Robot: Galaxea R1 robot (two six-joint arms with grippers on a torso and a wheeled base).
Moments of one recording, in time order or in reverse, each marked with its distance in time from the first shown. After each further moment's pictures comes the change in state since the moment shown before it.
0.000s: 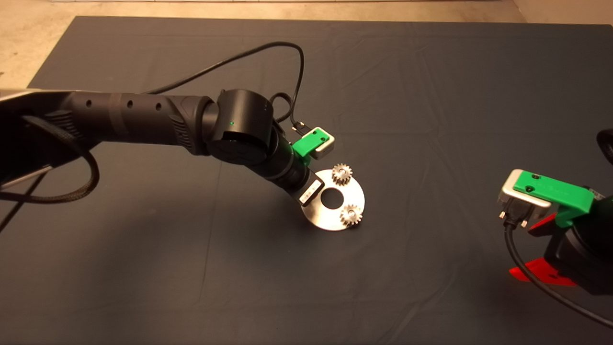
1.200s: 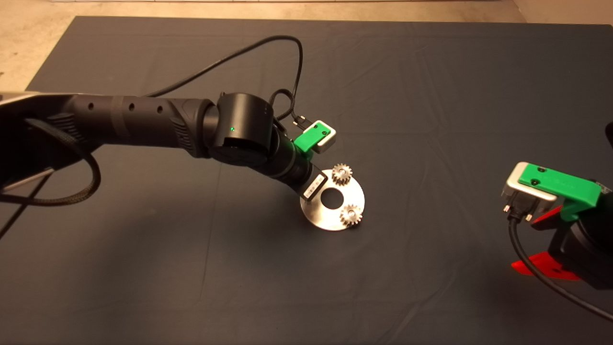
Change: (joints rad) left arm 0.017 0.002 0.000 0.087 -0.011 -0.033; right arm 0.032 0.000 0.000 0.007 0.000 0.000
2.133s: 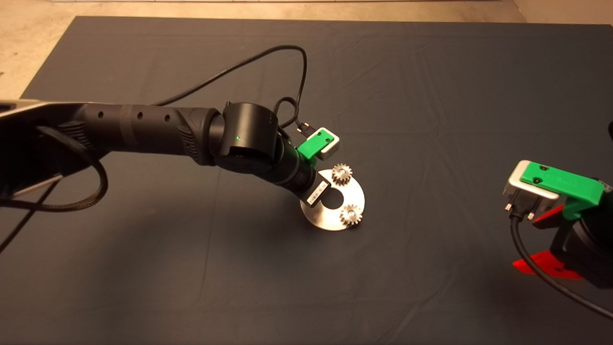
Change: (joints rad) left arm 0.026 0.011 0.000 0.017 -0.001 0.000; right arm 0.011 0.001 0.000 0.005 0.000 0.001
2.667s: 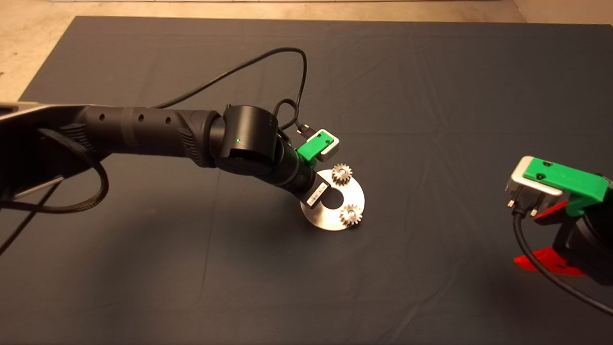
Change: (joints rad) left arm 0.002 -0.001 0.000 0.004 0.000 0.002; right arm 0.025 0.003 0.000 0.002 -0.001 0.002
